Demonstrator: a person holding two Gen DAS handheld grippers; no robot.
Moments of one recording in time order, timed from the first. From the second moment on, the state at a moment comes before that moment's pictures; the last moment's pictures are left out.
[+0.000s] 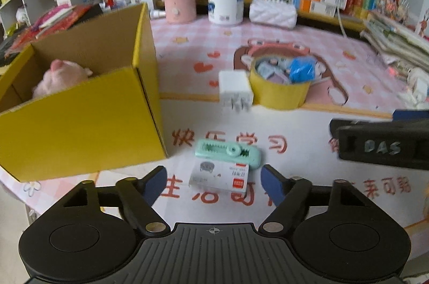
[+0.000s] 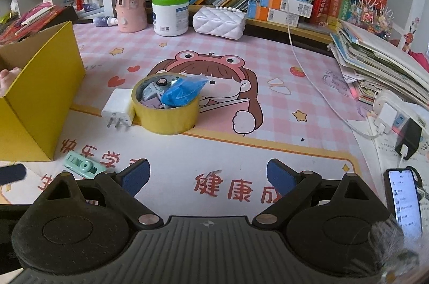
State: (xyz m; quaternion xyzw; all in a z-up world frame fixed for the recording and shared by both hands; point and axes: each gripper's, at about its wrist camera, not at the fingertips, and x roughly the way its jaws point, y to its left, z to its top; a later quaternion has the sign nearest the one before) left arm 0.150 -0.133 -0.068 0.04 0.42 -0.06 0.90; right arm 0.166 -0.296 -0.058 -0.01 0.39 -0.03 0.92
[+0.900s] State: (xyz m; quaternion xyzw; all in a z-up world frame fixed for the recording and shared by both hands) left arm 0.157 -0.114 -0.071 0.01 0.41 -0.07 0.91; right arm 0.184 -0.281 -0.065 -0.01 0.40 0.02 0.92
